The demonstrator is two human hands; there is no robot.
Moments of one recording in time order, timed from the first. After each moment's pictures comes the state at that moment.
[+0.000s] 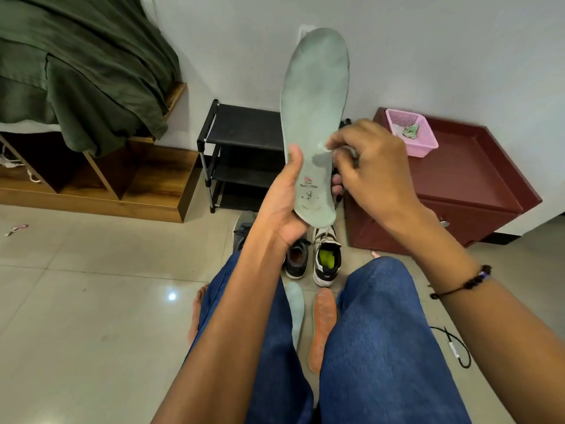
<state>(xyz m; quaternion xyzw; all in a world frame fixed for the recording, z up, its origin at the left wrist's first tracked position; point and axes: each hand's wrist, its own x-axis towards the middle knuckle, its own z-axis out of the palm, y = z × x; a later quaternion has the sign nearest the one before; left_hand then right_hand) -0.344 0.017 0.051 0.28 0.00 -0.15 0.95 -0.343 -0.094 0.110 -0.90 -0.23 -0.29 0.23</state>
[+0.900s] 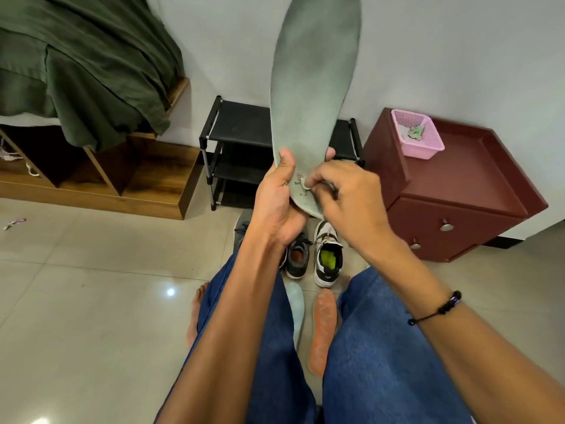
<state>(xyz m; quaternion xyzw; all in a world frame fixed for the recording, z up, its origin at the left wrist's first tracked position) -0.342 0.034 0.044 0.23 0.00 -0.09 0.97 -0.353 -0.072 0.074 -0.90 -0.23 -0.25 0.27</state>
